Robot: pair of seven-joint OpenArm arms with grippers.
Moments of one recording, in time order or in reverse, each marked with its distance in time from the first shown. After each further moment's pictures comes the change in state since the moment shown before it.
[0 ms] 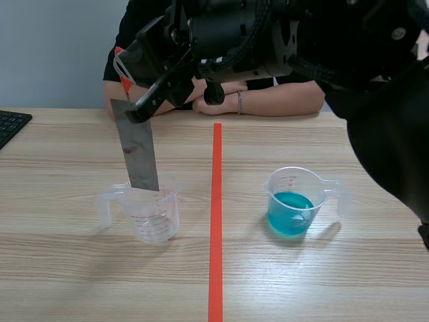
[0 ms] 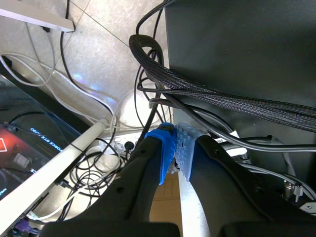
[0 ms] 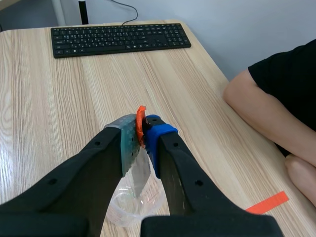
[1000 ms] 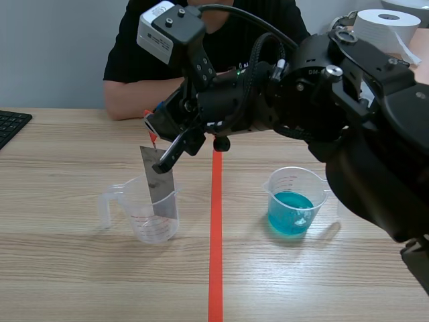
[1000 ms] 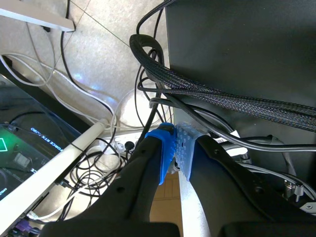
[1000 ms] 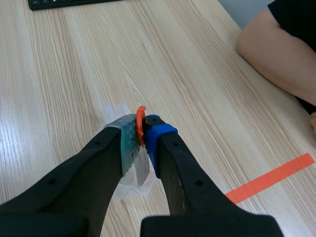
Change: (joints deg) left arm 0.0 0.0 0.0 0.0 0.0 0.0 0.0; right arm -0.6 0.0 -2.3 -14.1 -7.9 2.0 7.7
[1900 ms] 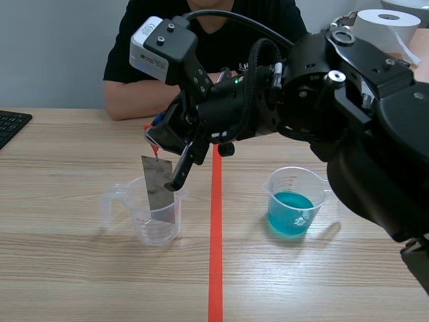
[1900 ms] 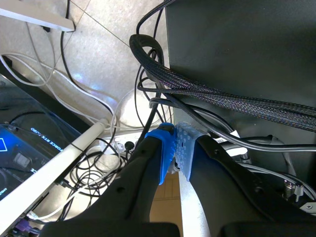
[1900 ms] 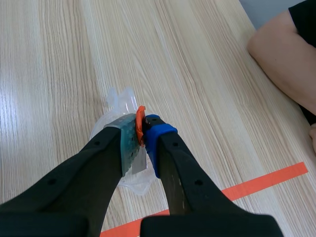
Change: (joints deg) left arm 0.0 0.0 0.0 0.0 0.0 0.0 0.0; right arm 0.0 0.0 0.0 0.0 -4.4 7.5 0.0
